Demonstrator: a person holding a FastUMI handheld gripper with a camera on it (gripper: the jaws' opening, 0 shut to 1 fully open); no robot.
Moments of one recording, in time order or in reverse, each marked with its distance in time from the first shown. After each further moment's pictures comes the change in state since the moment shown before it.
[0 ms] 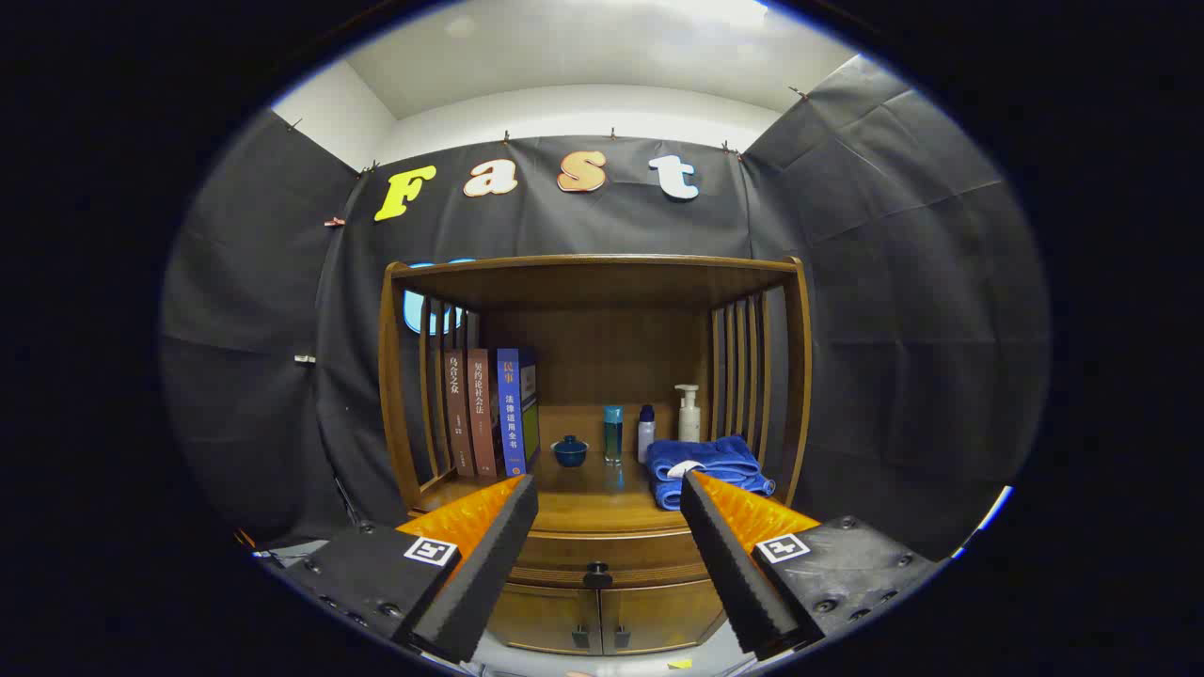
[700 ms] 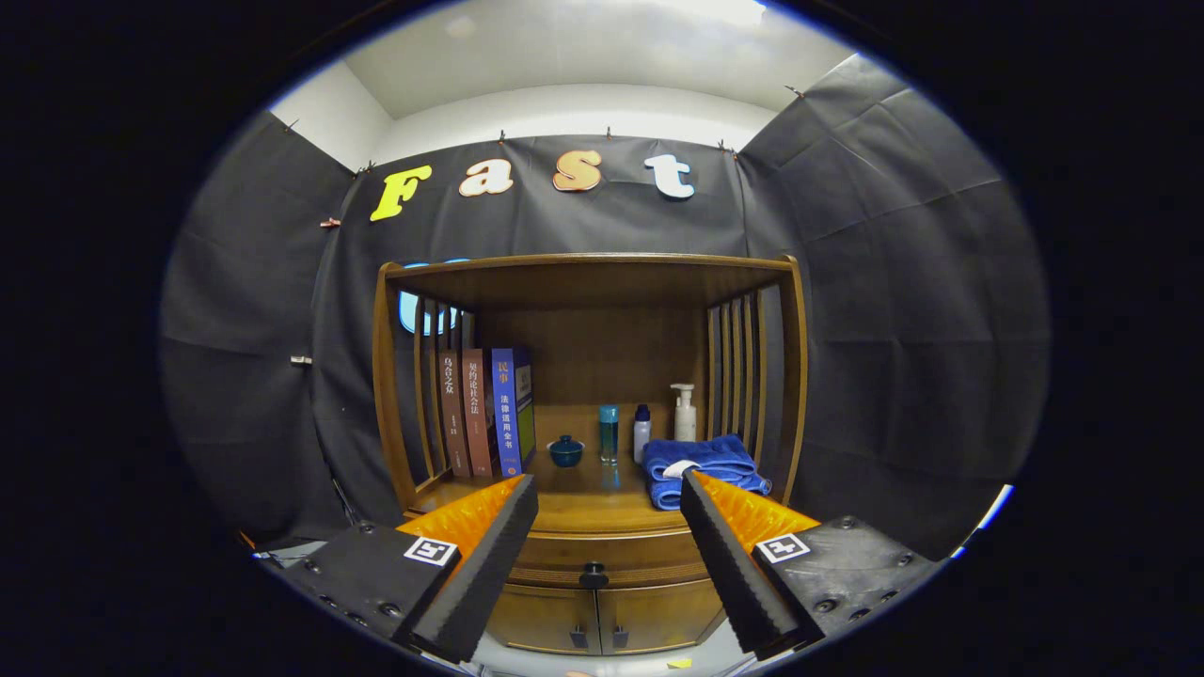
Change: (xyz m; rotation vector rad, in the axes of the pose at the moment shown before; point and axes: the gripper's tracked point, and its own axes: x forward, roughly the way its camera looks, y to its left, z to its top) arm 0.000 -0.002 0.001 0.003 0.001 -0.009
